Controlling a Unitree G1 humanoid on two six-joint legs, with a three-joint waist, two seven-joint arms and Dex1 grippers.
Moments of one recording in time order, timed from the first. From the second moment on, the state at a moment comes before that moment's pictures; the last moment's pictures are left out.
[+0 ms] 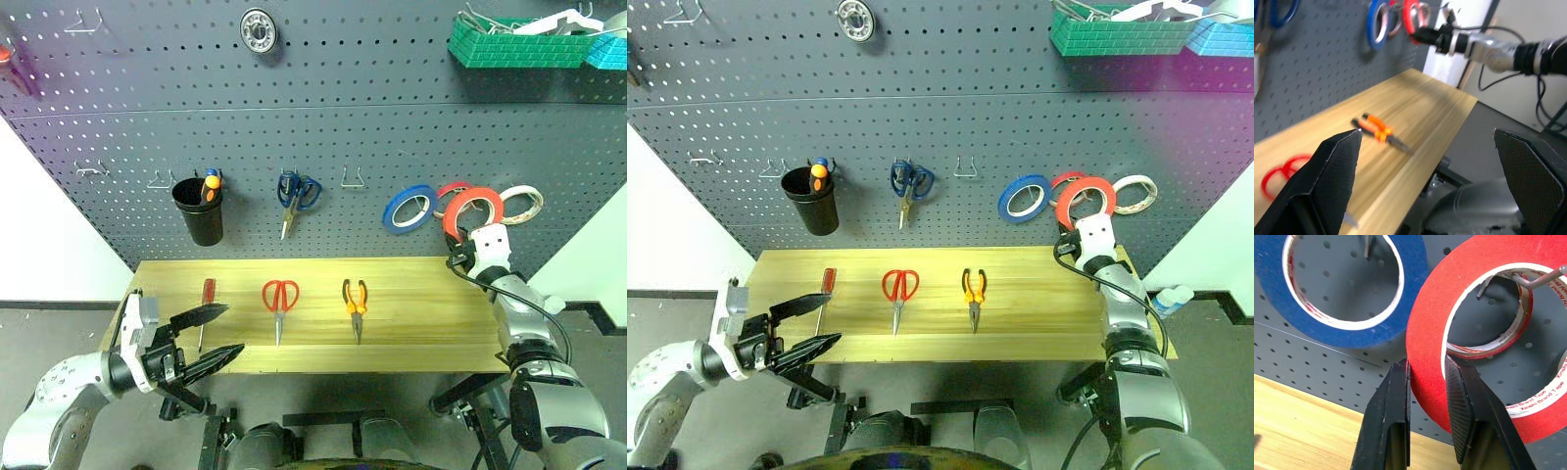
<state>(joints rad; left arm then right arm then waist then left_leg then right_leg) 0.31 0.63 0.25 -0.24 -0.68 0.25 -1.19 -0.52 -0.48 -0.19 1.02 0.04 -0.46 0.44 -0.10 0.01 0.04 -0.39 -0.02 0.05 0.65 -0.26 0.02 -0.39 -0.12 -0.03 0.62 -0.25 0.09</state>
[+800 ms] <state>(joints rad) 0.30 0.63 0.25 -0.22 -0.66 0.21 -1.21 -0.30 -0.43 -0.16 0.71 0.14 -0.20 0.53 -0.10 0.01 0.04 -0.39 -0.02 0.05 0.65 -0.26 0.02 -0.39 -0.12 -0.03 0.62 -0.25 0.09</state>
